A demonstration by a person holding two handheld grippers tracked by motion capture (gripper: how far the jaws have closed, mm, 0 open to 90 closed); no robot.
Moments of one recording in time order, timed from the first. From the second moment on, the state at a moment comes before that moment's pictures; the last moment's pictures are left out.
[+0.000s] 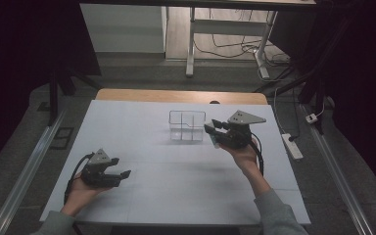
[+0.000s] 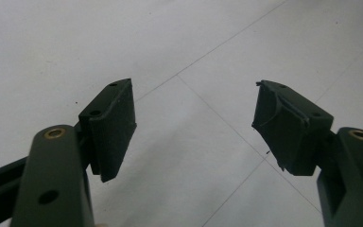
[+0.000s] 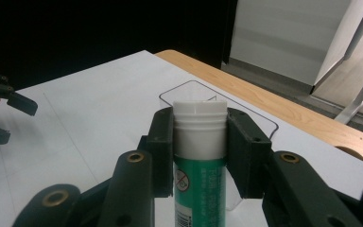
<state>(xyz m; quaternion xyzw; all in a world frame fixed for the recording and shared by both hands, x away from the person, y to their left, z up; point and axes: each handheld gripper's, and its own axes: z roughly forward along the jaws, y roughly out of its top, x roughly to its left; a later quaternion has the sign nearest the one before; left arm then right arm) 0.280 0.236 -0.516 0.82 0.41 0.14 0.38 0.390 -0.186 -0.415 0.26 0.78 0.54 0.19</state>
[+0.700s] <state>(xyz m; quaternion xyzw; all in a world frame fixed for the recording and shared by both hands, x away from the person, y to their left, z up) 0.280 0.235 -0.517 0.82 0.40 0.14 0.38 0.416 -0.173 -0.414 0.27 0.77 0.54 0.19</state>
